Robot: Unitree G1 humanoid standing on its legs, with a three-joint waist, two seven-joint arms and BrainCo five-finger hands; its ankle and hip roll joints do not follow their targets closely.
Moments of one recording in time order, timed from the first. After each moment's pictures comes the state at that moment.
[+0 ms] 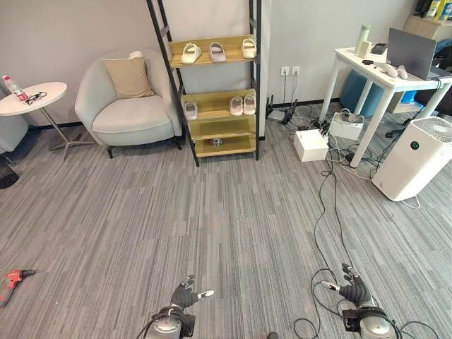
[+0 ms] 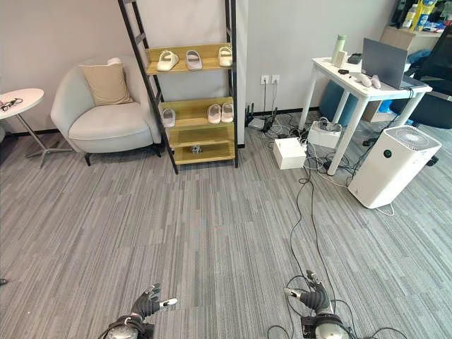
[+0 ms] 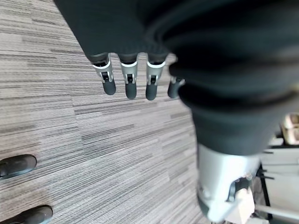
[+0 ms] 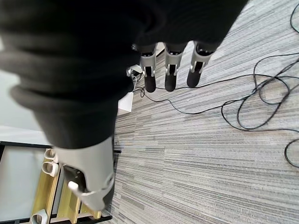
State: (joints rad) left arm 0.04 0.21 -0.30 0.84 -0.22 -0.09 0.12; right arm 0.16 -0.35 0.11 0.63 0.16 -0.13 -0.17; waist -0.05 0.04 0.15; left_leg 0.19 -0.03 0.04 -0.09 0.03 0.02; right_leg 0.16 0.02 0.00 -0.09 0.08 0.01
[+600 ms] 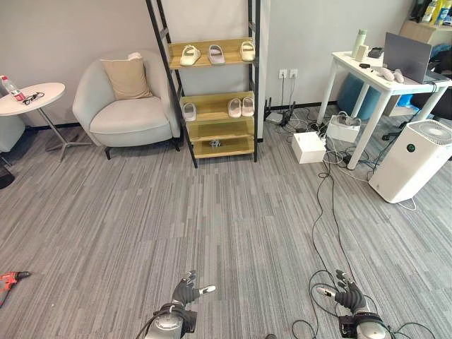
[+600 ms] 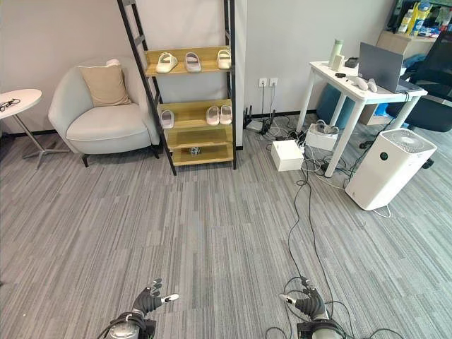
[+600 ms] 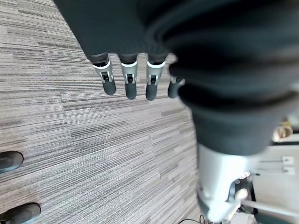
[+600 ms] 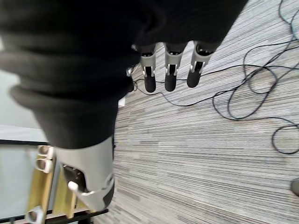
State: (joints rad) left arm 0.04 0.21 -0.30 0.82 -0.22 -0.09 0.13; right arm 0.17 -0.33 0.15 0.67 0.20 -0.13 -0.15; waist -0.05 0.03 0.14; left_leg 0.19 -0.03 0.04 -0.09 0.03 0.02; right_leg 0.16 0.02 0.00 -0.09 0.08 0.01
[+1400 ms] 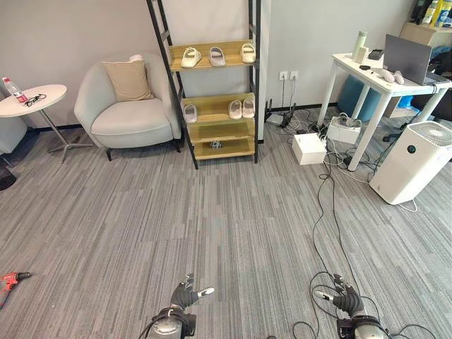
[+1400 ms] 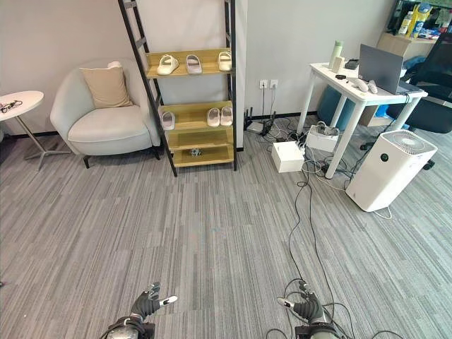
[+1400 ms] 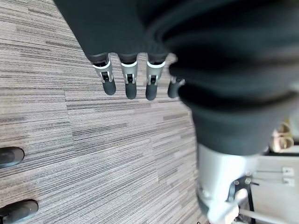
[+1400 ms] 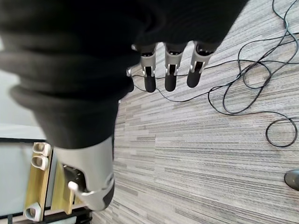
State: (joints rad) left arm 0.07 0.20 -0.31 0.80 -0.26 -0.09 0.14; right arm 0.17 -0.33 0.18 0.67 0.22 -0.13 -0.14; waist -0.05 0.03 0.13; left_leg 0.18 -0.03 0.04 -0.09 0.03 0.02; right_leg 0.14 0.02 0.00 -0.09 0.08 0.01
